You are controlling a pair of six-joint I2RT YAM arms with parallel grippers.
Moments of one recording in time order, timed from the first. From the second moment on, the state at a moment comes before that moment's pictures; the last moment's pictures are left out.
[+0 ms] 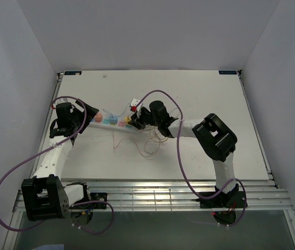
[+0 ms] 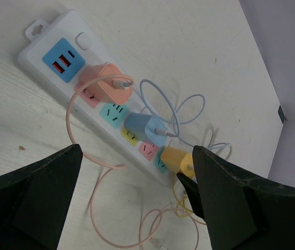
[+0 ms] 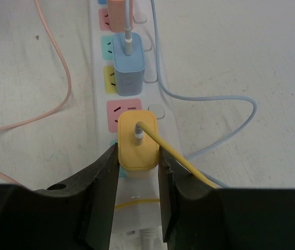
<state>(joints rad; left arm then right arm) 0.09 1.15 0.76 -0.19 0.15 -0.81 0.76 2.03 1.16 0.54 -0.45 -0.27</state>
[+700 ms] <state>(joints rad) 0.09 1.16 0.76 -0.19 0.15 -0.81 0.80 2.00 1.16 0.45 -0.29 -0.15</state>
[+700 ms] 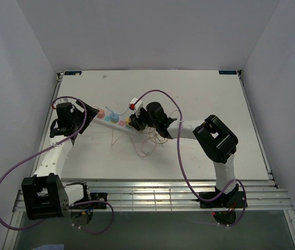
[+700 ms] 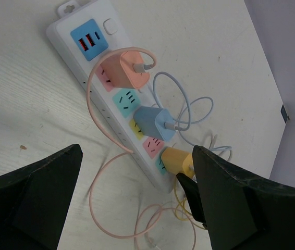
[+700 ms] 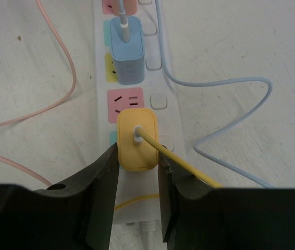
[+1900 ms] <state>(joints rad) 0.09 1.14 0.76 -0.20 0.15 -0.81 0.88 2.06 1.31 0.27 -0.10 -0.11</state>
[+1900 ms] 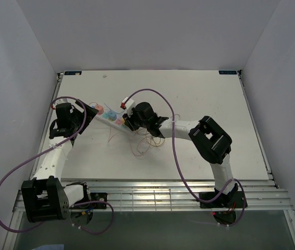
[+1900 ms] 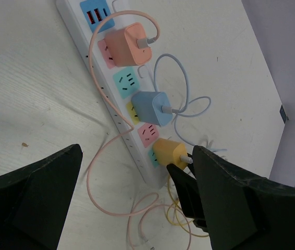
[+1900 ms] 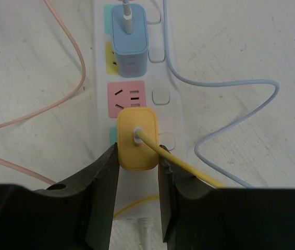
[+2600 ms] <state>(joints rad) 0.09 1.08 0.83 -0.26 0.15 -0.81 0.89 2.02 1.41 -0.12 -0.01 -0.06</state>
